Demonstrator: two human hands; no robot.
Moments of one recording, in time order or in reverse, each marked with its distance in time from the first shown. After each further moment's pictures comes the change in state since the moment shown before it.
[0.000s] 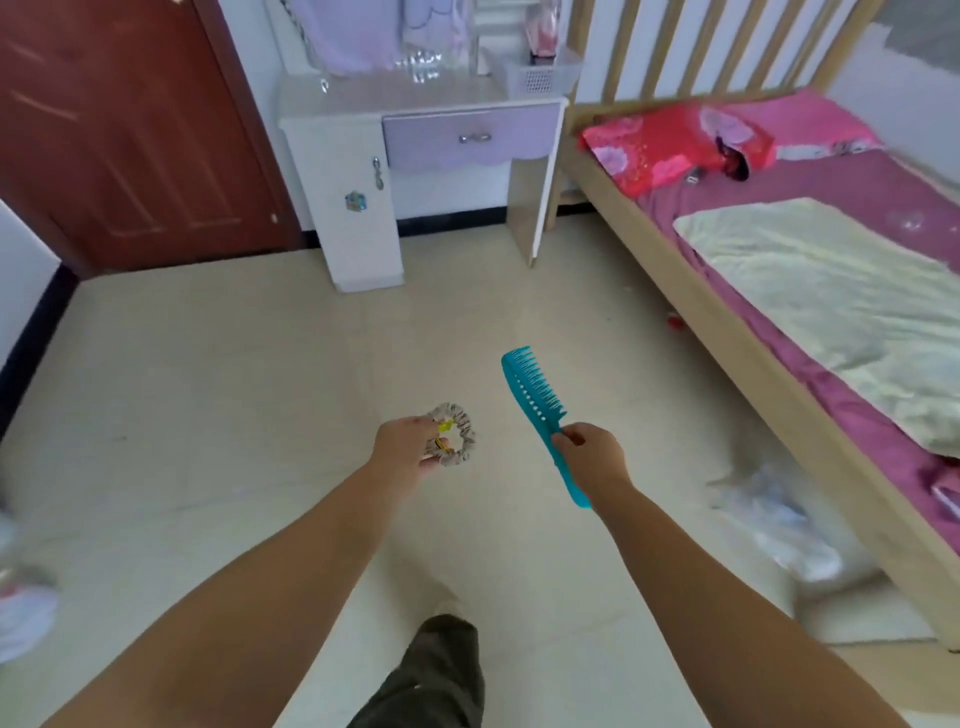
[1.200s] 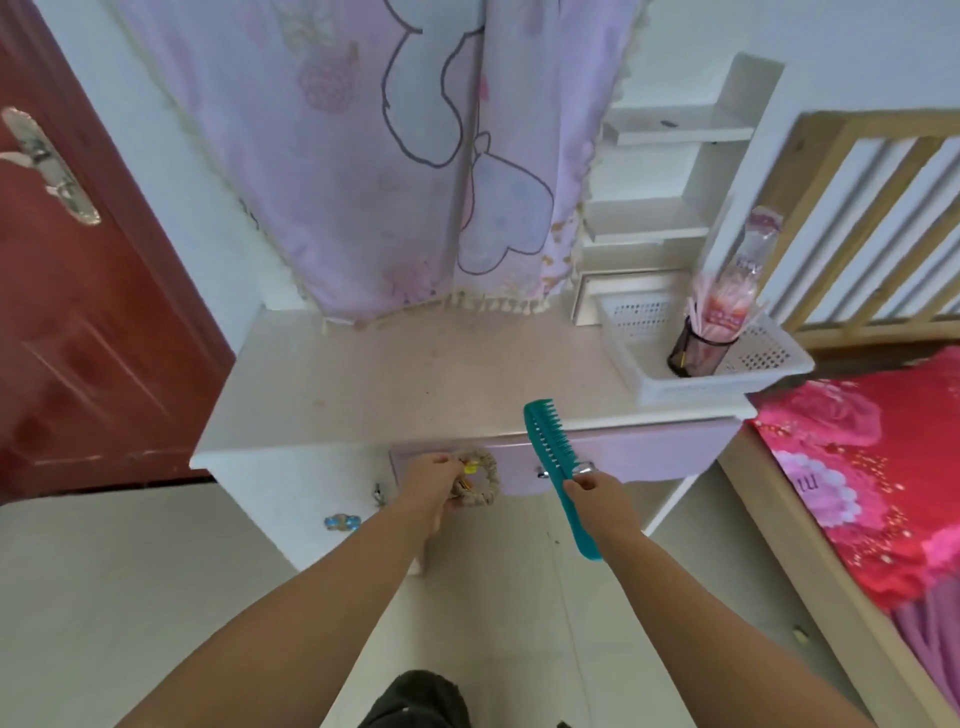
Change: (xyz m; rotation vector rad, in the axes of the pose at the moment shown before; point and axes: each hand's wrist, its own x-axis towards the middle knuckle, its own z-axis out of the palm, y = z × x) left_hand 0.776 0.677 0.223 -0.009 0.035 0.142; right_hand 0.956 -0.519 0.036 0.020 -0.093 -0.079
